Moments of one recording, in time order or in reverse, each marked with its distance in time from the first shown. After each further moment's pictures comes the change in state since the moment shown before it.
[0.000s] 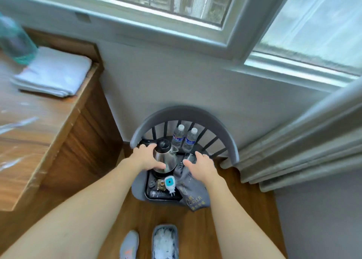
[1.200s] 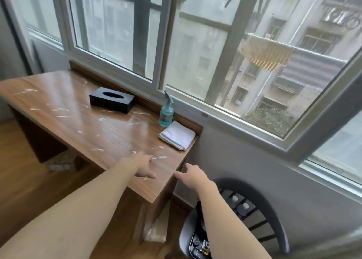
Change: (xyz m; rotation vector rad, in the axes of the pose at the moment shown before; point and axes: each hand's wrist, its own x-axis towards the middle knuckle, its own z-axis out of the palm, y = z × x) left_hand -0.313 -0.222 -0.177 0.081 0.313 -0.207; right_hand -0.215 -0.330 0.015 -0.279 -0.025 -0.453
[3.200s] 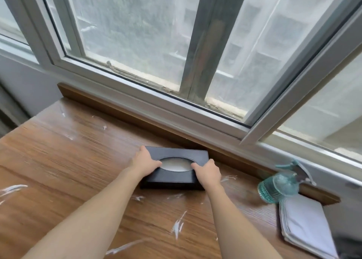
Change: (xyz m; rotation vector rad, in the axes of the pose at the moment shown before) left_hand 0.481 -0.448 -0.236 -0.536 0.067 -0.184; right_hand 0.516 -0.438 0.010 0.414 0.255 0.487
